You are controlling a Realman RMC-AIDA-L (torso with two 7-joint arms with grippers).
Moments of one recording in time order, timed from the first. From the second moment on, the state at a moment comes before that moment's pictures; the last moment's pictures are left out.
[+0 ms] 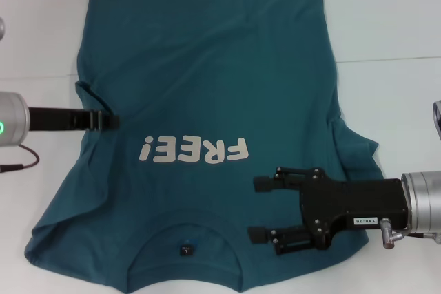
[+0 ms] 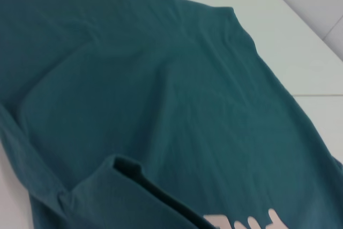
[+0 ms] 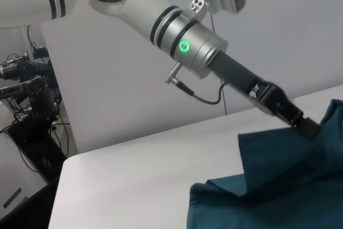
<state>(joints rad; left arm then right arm) -0.61 -2.16 0.85 1.15 2.40 1.28 -2.47 0.45 2.08 -1.01 -0.74 -1.78 -1.61 1.34</state>
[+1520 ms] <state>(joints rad) -0.78 -1.98 0.85 1.19 2.62 1.48 -2.50 0.44 2.09 -1.01 -0.75 -1.78 -1.62 1.36</state>
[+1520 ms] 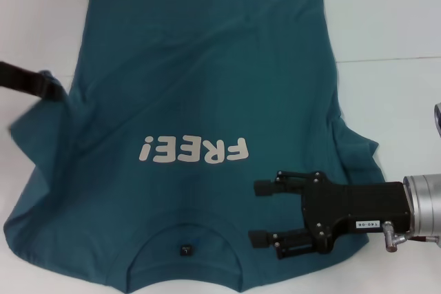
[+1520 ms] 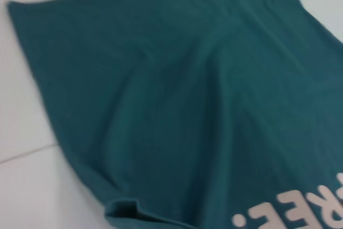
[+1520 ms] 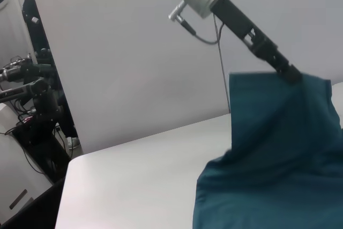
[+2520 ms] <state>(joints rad) -0.65 -2.17 0.97 1.11 2.44 1.14 -2.30 0.45 2.08 -0.99 -0.75 -1.78 -1.59 1.37</state>
